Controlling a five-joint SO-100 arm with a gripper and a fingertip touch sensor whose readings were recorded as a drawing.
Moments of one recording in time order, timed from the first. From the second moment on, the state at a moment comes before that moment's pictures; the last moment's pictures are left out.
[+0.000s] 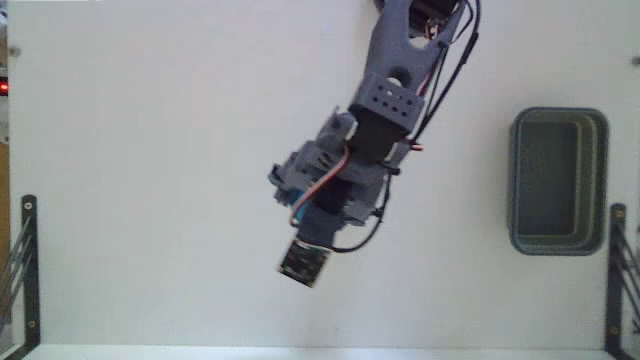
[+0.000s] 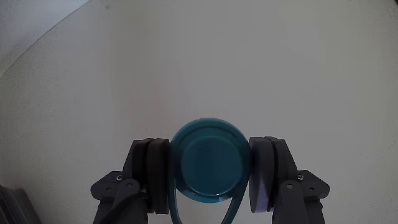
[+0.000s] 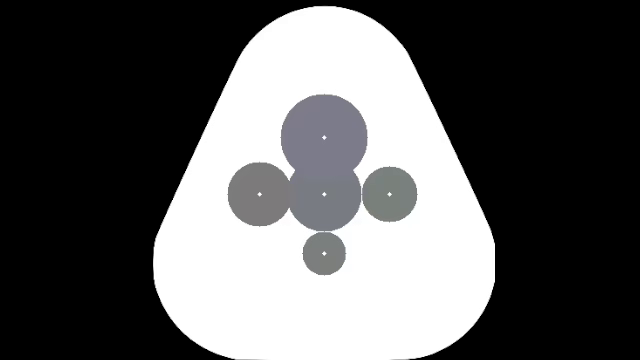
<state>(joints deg) 24.1 95.6 77.2 76.9 -0.2</state>
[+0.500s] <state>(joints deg) 13.0 94.5 75.2 77.8 -0.2</state>
